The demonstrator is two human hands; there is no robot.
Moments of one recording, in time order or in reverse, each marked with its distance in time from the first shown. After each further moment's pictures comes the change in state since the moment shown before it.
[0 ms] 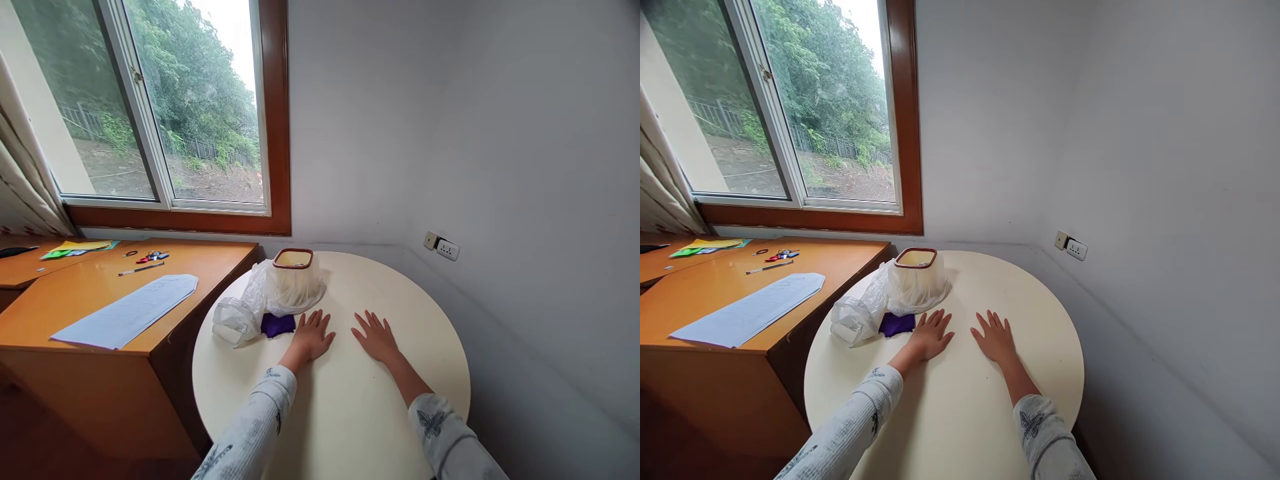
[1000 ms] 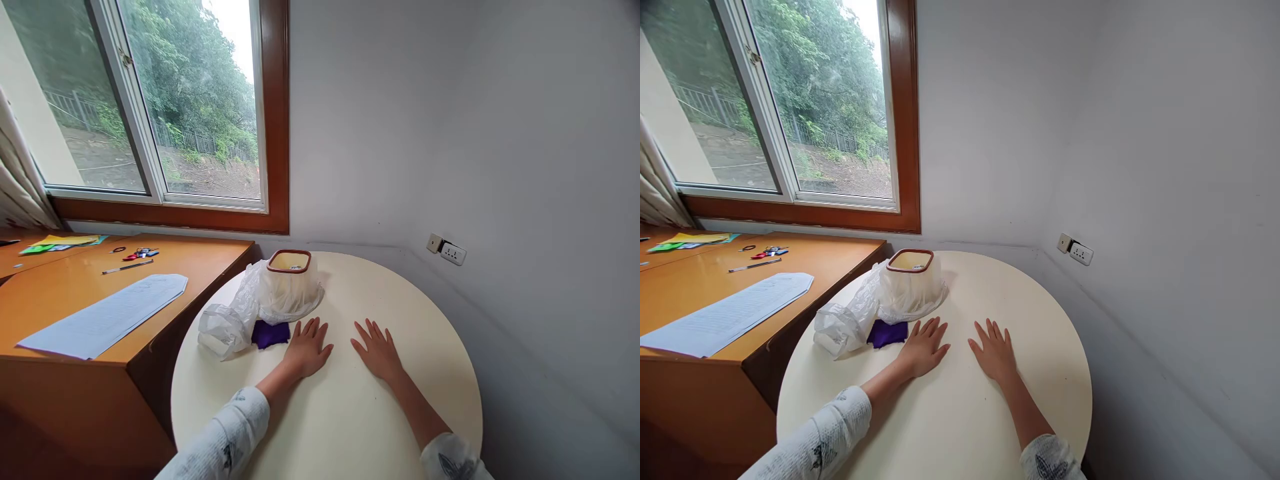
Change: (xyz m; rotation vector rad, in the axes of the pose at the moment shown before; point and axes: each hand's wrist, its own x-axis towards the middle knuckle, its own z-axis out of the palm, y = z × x) left_hand -0.002 -0.002 0.000 -0.044 0.069 0.026; right_hand -0.003 -0.004 -0.005 -0.016 -0.007 0.015
